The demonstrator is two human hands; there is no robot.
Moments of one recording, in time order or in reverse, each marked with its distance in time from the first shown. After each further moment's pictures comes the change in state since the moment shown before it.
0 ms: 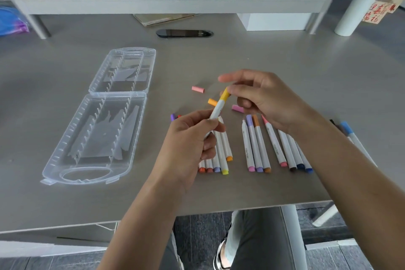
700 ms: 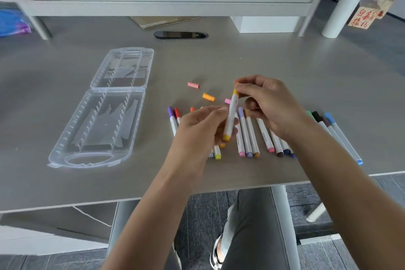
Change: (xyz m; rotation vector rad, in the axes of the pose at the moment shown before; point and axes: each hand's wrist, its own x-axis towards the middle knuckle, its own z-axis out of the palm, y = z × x) left_hand -0.027 -0.004 0.028 0.057 0.028 0.034; right_hand -0.028 0.014 -0.001 0.161 0.279 0.145
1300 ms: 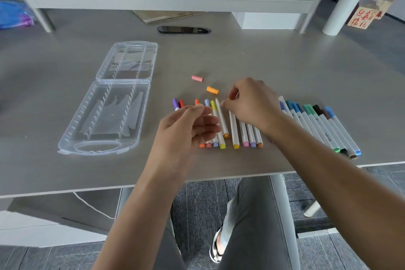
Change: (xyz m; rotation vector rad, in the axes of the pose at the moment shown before) left_hand -0.023 0.002 -0.036 -0.119 0.092 0.000; right_hand -0.002 0.009 0.036 -1.142 0.134 -0.225
